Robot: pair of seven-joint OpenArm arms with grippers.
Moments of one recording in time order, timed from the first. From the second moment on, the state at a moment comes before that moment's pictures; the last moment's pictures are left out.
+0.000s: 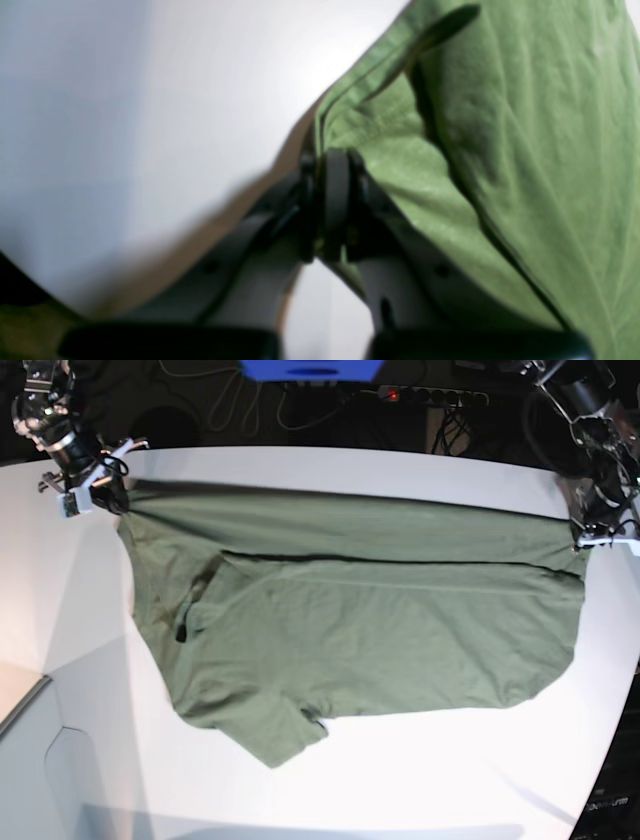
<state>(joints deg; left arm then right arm) 1.3 -12.4 -47.8 60.8 -27.4 -15.4 34.8 -27.1 12.1 25.6 82.5 1.6 38.8 -4.5</state>
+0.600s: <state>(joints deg) 10.1 -8.7 -47.8 73.4 -26.4 -14.9 36.0 -35.7 5.9 28.3 88.2 1.4 39.1 -4.4</state>
